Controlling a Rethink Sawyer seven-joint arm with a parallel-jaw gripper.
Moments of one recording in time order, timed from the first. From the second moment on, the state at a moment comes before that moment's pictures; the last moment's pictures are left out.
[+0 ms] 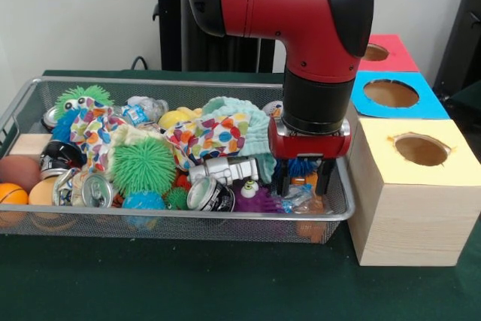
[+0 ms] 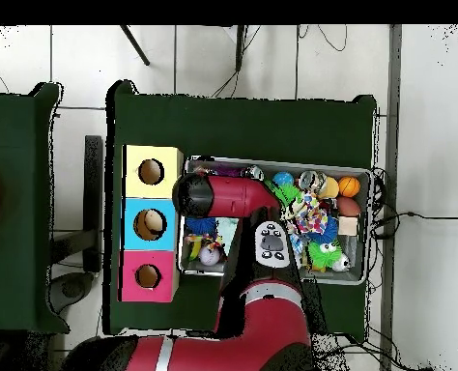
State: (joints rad) arm -0.10 -0.38 -0.02 1.42 -0.03 0.43 1.57
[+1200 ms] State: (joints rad) arm -0.10 -0.37 -0.02 1.42 -0.03 0.42 1.57
